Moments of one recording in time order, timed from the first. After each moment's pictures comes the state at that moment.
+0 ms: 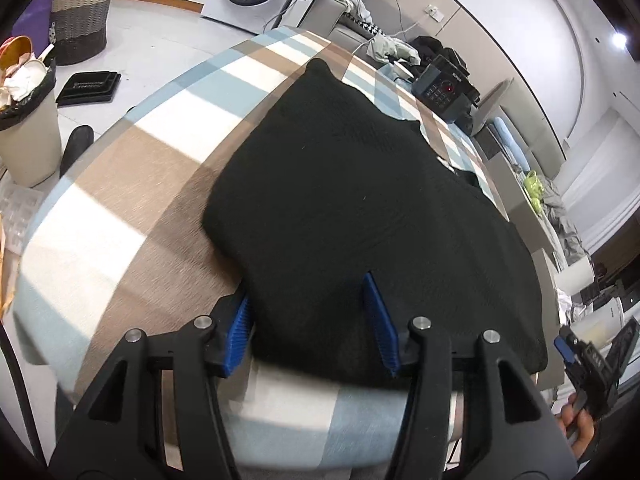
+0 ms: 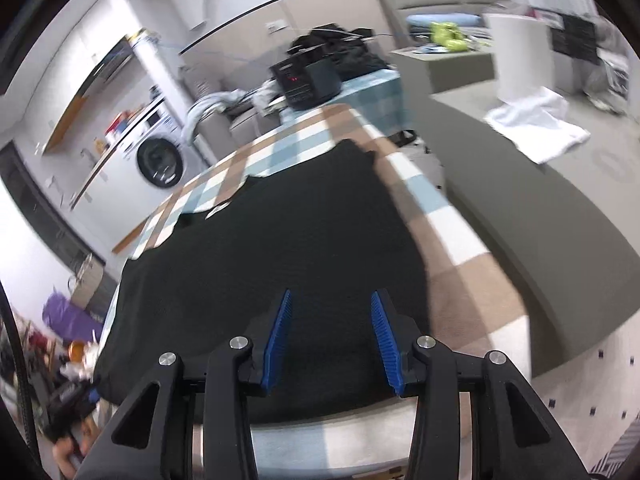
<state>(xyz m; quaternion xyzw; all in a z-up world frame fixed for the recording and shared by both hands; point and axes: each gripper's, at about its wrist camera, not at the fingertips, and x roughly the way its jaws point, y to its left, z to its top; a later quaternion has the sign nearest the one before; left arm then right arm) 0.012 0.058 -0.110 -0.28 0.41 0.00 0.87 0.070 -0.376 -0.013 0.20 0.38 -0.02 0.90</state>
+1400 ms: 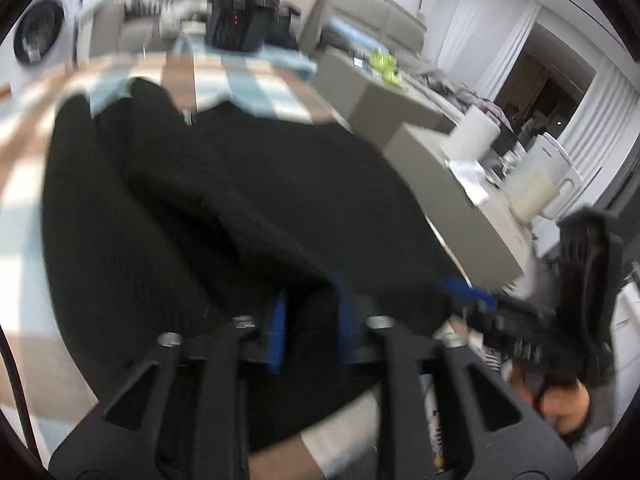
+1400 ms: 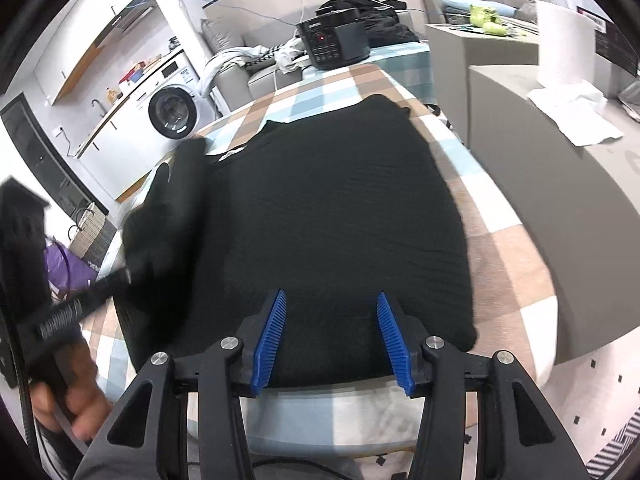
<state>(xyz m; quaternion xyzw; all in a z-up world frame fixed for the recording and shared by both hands) 0.074 -0.175 -0.053 -0.11 0.43 -0.29 0.85 0.078 -0.352 -0.039 0.16 0.44 0.02 0.88</state>
